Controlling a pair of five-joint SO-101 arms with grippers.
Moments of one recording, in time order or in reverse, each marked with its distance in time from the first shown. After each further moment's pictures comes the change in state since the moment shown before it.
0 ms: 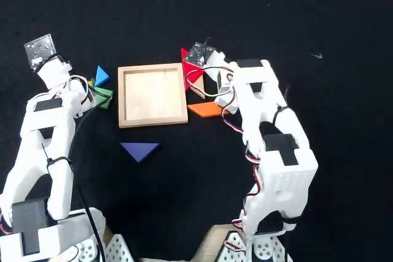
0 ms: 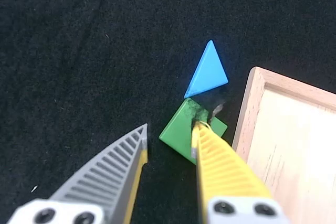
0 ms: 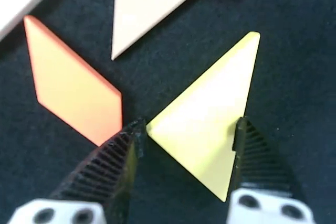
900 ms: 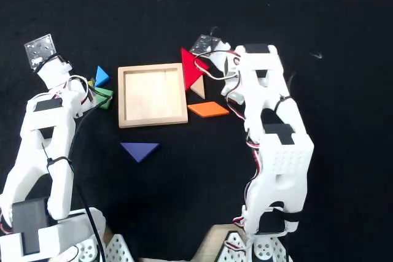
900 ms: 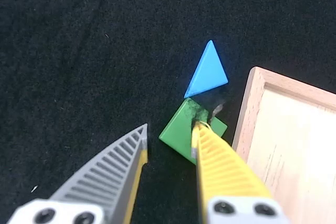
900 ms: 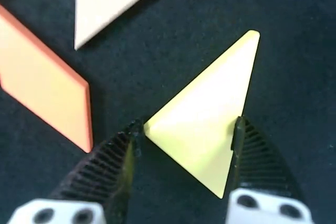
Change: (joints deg) left arm 0.0 0.0 0.0 0.0 0.0; right arm 3.5 12.4 -19.4 12.4 4.4
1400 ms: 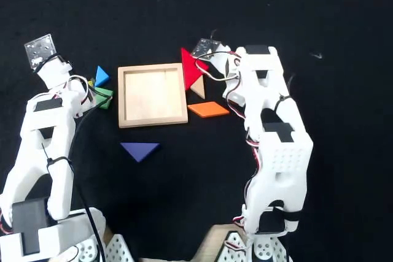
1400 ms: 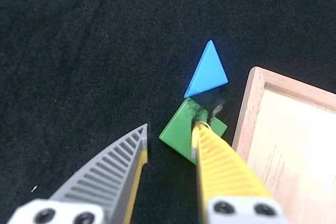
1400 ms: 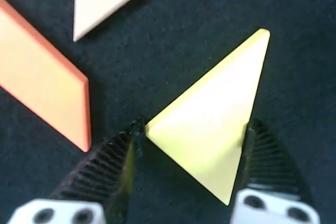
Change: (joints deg) left arm 0.0 0.0 0.0 0.0 0.0; right arm 0.2 0.7 0.1 0.0 1.9
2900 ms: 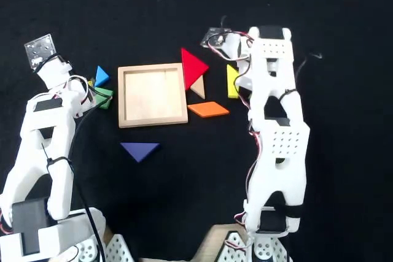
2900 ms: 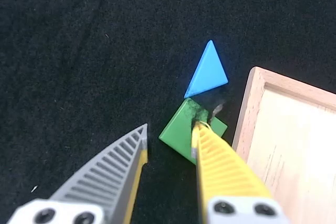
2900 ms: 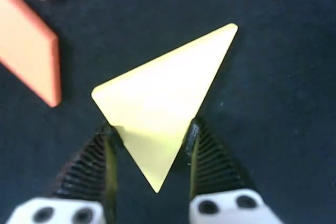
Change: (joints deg) left arm 0.0 0.0 0.0 0.0 0.0; right arm 3.6 12.3 -30.4 20.0 7.3
